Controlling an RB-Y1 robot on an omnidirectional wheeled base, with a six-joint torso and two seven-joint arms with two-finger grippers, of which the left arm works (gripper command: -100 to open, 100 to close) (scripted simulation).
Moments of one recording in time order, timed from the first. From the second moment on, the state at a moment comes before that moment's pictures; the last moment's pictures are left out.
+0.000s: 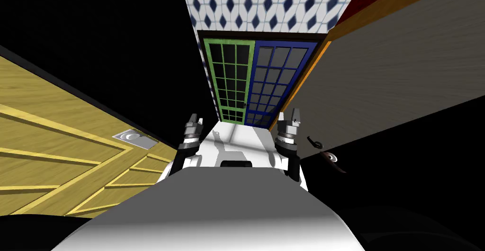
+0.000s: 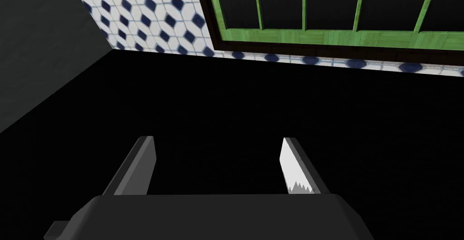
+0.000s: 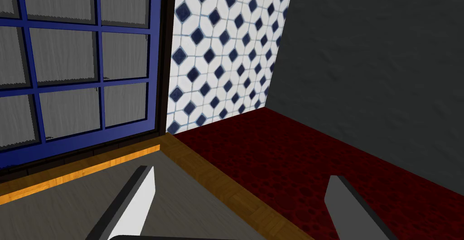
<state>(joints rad) 0.54 -0.01 0.02 -2.22 -0.09 -0.39 0.02</state>
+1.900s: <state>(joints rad) 0.47 0.07 0.12 -1.90 -0.15 -0.50 -0.30</state>
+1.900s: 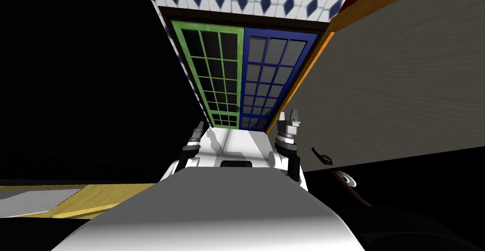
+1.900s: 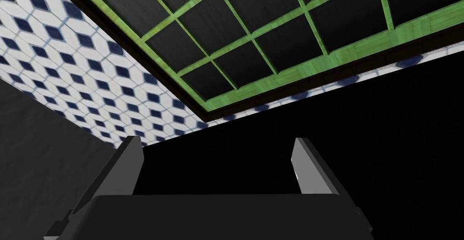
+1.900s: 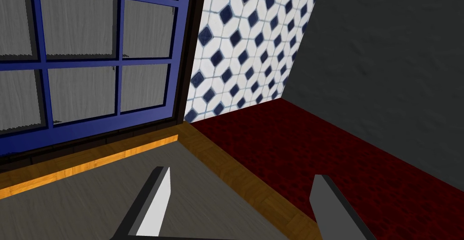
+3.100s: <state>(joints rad) 0.40 0.09 0.18 -1.66 -0.19 -0.59 -0.54</state>
